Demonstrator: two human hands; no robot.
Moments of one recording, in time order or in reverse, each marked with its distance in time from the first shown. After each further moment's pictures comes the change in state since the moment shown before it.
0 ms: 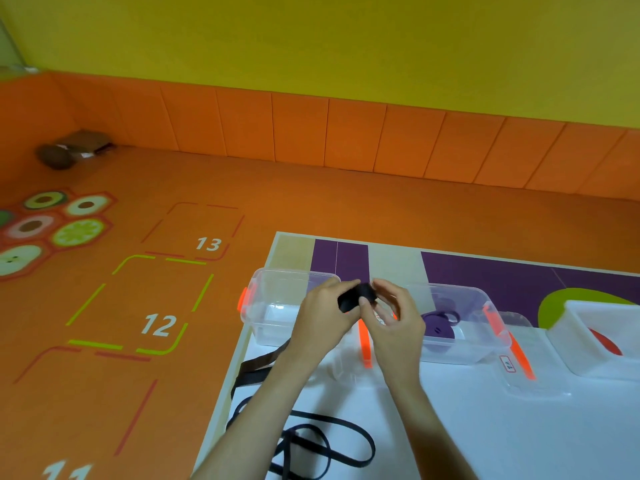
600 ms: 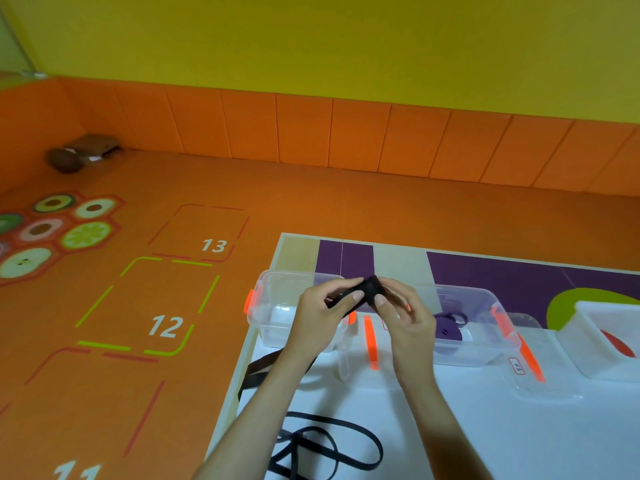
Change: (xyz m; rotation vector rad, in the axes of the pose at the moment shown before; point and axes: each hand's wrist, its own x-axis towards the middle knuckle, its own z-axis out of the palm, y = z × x) left_hand -0.009 0.007 -0.023 -0.608 0.021 -0.111; right_hand 0.009 0.001 -0.007 0.182 -0.071 0.008
